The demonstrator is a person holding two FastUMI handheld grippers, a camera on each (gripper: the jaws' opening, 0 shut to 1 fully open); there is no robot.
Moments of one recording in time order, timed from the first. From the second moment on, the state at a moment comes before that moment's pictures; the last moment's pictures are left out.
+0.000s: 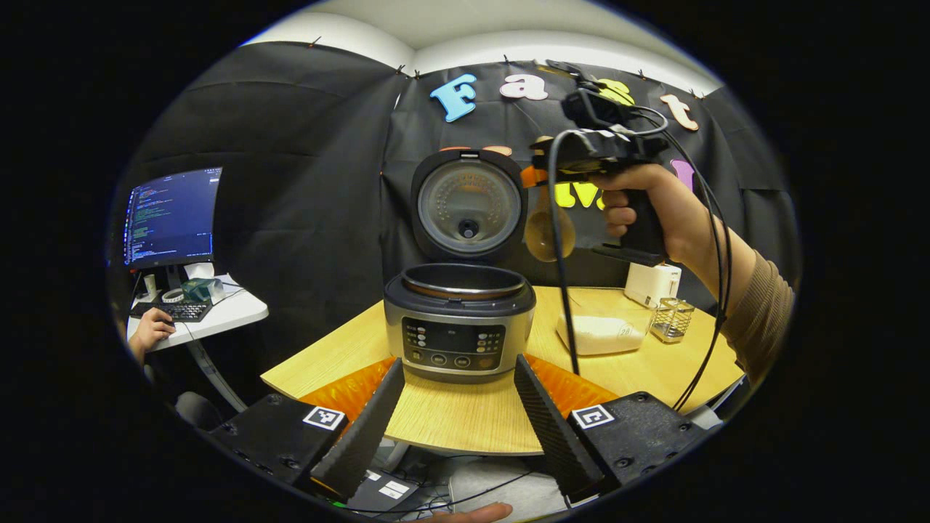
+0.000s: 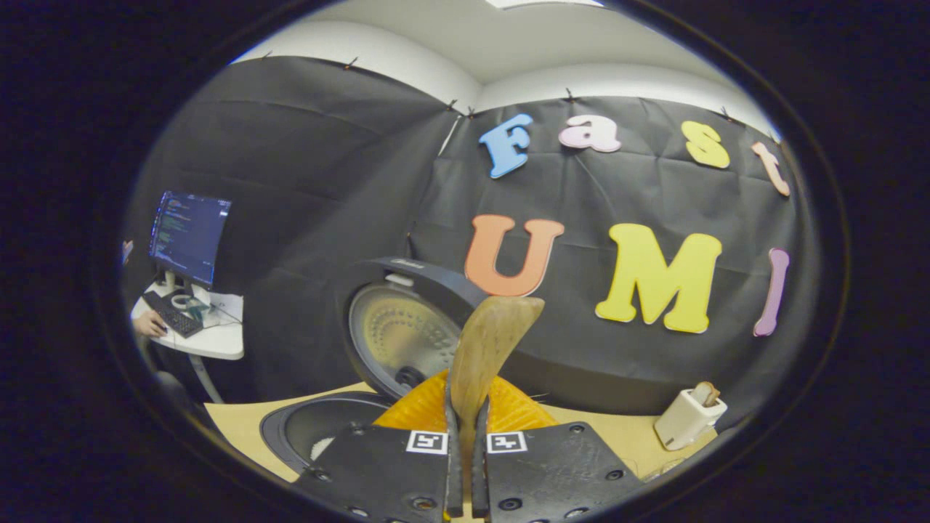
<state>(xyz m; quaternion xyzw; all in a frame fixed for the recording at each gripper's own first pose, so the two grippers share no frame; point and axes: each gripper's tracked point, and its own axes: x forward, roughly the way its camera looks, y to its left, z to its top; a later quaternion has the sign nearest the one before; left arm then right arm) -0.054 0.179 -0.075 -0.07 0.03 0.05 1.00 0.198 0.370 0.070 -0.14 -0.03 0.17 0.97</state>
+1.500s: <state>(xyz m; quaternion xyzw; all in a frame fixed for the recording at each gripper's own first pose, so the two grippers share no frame) -0.016 0.082 -0.020 -0.03 0.00 0.02 1.00 0.289 -0.063 -0.024 0.03 0.06 -0.09 0.99</state>
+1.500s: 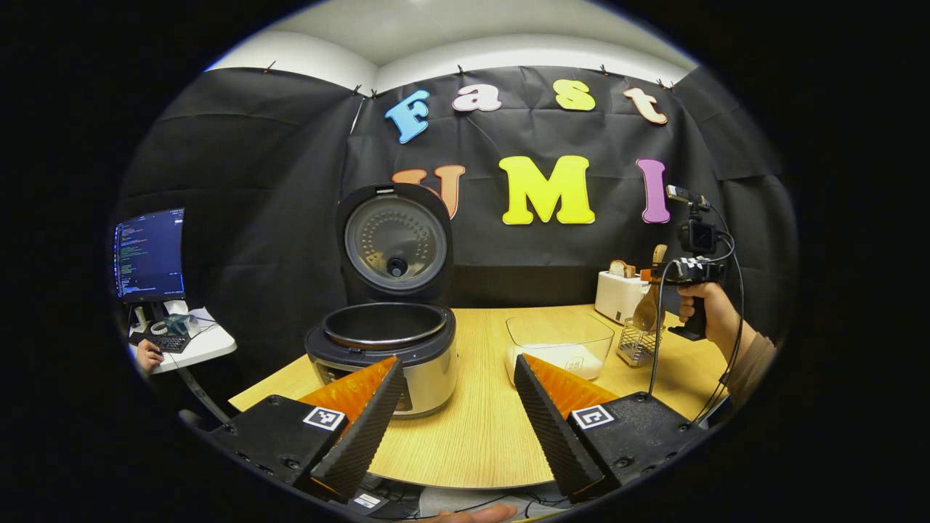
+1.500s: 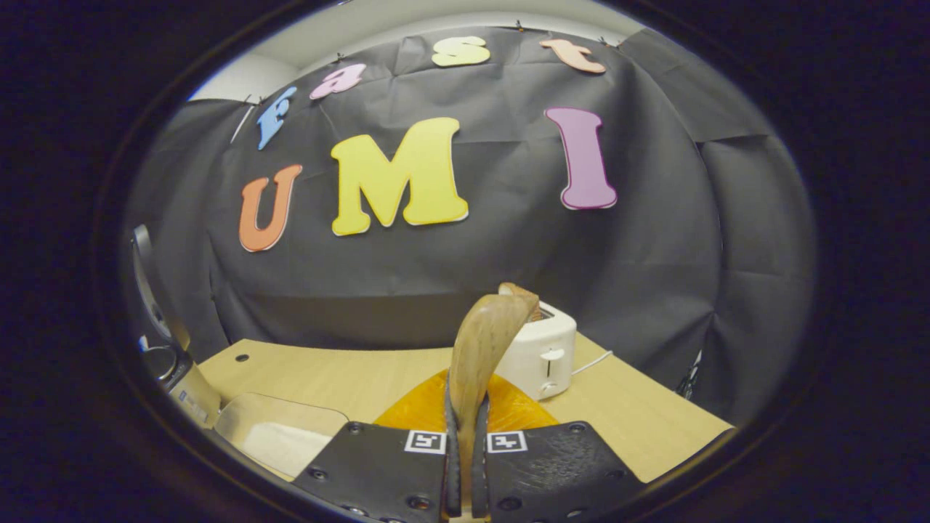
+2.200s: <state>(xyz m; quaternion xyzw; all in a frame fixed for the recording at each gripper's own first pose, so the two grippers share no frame) -0.012 0.101 0.047 0.00 -0.05 0.04 1.00 0.261 -0.081 -0.031 0.04 0.06 -0.11 0.99</state>
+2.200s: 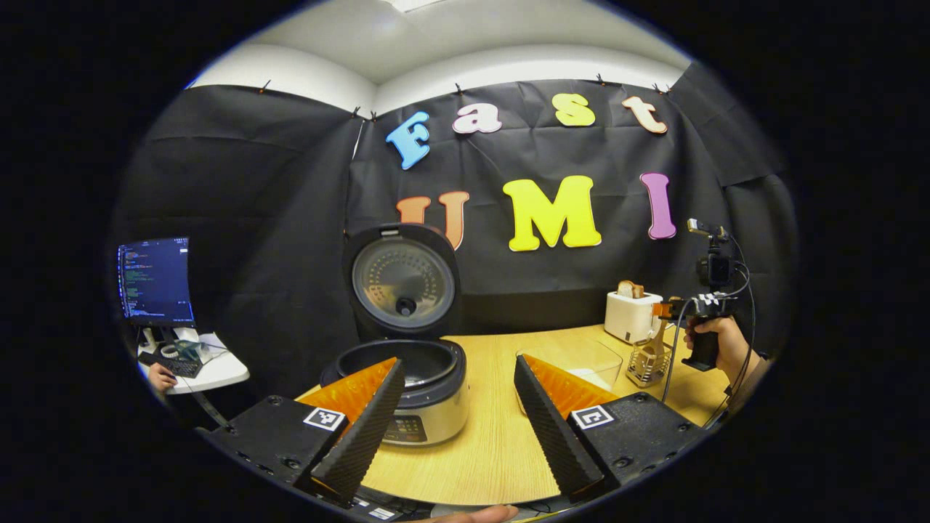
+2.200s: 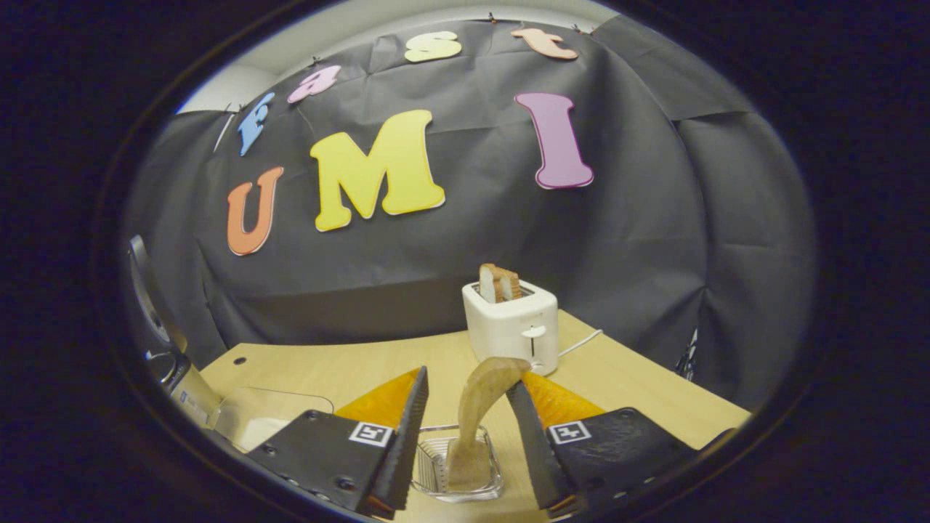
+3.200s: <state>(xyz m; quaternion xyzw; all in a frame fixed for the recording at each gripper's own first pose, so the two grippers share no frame) 0.060 0.180 0.249 0.02 -0.17 0.07 0.98 0.111 -0.076 0.030 0.00 -0.04 -0.08 1.00</state>
